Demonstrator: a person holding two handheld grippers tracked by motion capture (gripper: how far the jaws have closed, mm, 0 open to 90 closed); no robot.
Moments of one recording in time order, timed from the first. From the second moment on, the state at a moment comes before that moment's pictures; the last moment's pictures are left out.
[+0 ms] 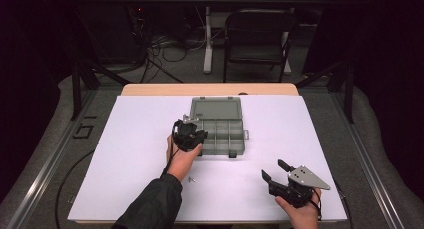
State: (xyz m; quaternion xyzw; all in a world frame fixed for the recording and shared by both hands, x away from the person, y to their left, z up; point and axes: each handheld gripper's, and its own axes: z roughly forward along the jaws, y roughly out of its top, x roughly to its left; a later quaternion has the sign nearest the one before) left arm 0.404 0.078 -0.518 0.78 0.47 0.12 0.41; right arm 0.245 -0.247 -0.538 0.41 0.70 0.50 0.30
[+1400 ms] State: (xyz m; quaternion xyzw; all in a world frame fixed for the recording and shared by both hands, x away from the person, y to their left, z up) left arm 0.296 0.167 -0.527 0.76 0.38 0.11 0.51; right arm 0.241 -0.246 -0.541 0.41 0.70 0.49 0.31
